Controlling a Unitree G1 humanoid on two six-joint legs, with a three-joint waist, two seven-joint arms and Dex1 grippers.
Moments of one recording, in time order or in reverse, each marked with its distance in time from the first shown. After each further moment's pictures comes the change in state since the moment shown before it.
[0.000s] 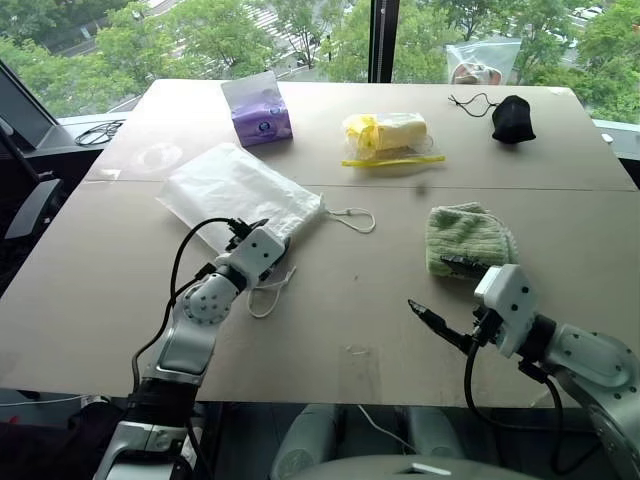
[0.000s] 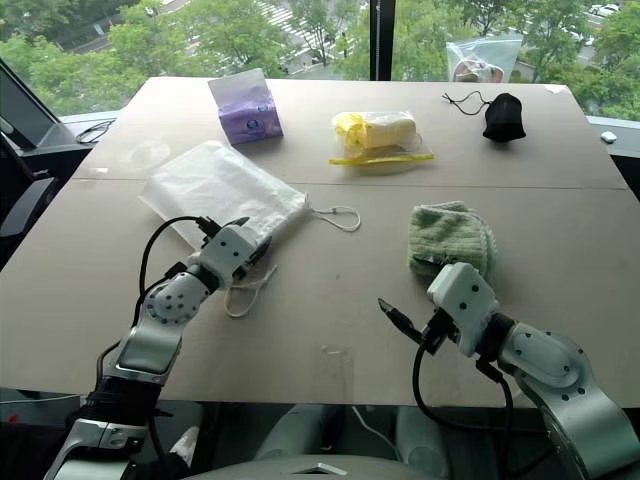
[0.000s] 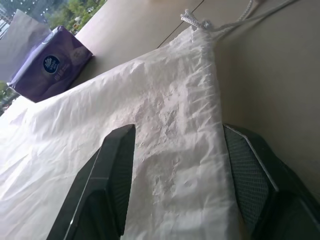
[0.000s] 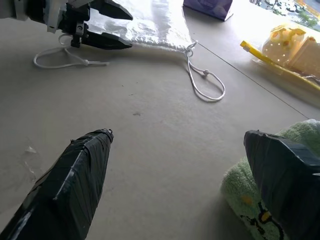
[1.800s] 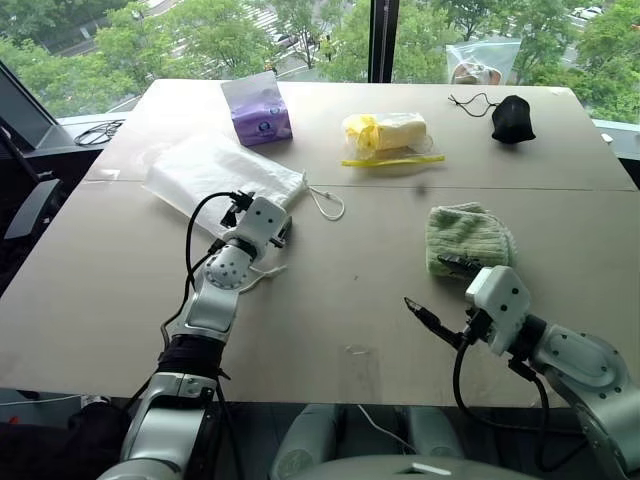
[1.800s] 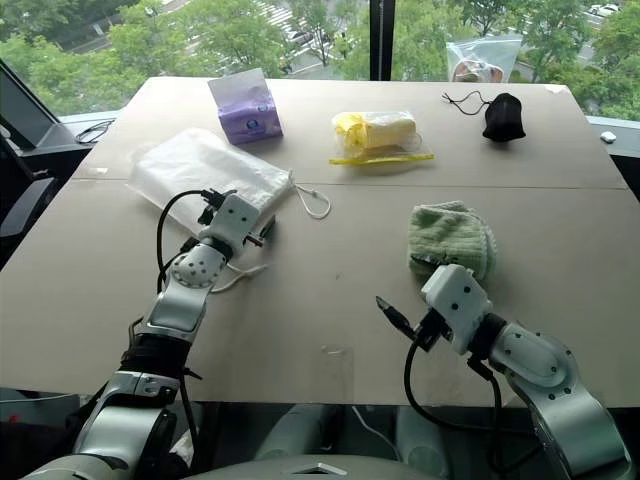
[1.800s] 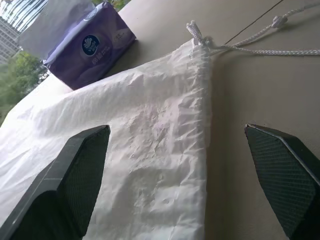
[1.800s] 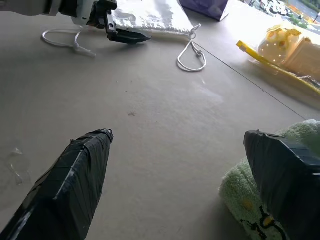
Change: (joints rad) left arm -0.251 -0.074 0.002 0.277 0.043 0.069 0.148; right arm 0.001 0.049 0.048 0.039 -0.082 -0.057 -0.014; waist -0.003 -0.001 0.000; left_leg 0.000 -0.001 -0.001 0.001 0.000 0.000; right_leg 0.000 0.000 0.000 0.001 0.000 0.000
